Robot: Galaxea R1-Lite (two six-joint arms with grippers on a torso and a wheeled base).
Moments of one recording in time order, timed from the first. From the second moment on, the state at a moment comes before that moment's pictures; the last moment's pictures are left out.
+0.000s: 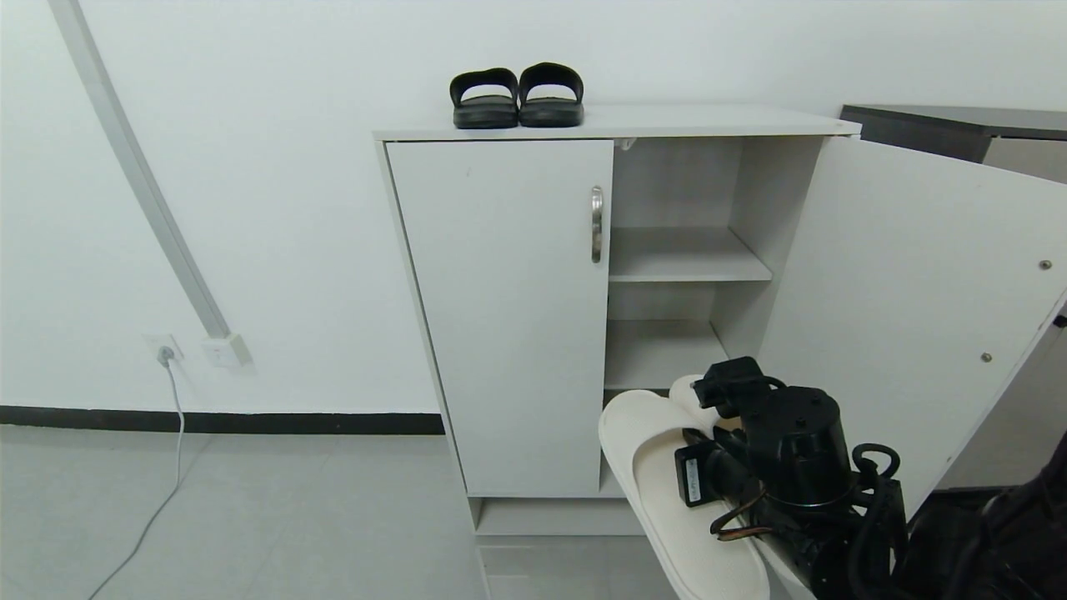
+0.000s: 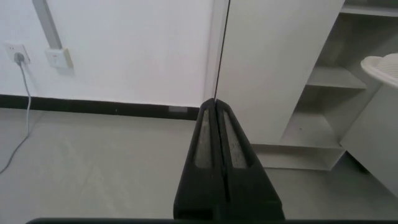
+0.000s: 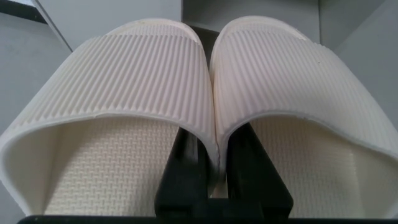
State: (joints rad) left arm 0.00 0.00 0.00 0.00 0.05 -0.08; right arm 0.80 1.87 -0.63 -0.87 -0.56 0.16
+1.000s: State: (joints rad) left arm 0.00 0.00 0.00 0.00 0.05 -0.09; right arm 0.75 2.02 -0.84 -0.85 -0.78 0.21
